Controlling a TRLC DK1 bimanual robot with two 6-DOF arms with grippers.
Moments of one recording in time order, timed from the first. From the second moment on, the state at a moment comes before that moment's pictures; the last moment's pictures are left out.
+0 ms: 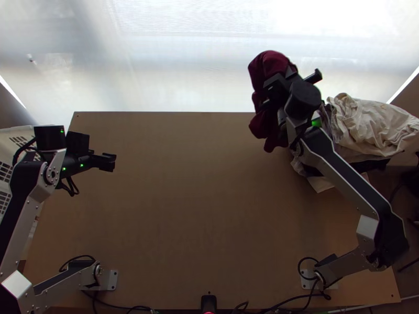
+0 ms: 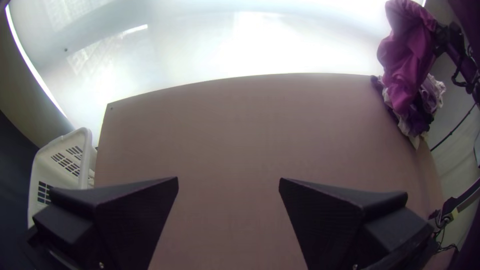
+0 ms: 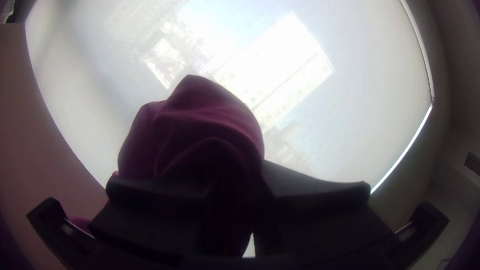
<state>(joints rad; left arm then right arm) 0.06 1.20 1.19 -0.77 0.16 0.18 0.48 1.63 1.52 0.19 0.57 -0.86</state>
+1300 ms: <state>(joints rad) -0.02 1.19 1.09 -0.74 0.13 0.13 0.20 1.72 2.02 -0.07 0.50 -0.90</state>
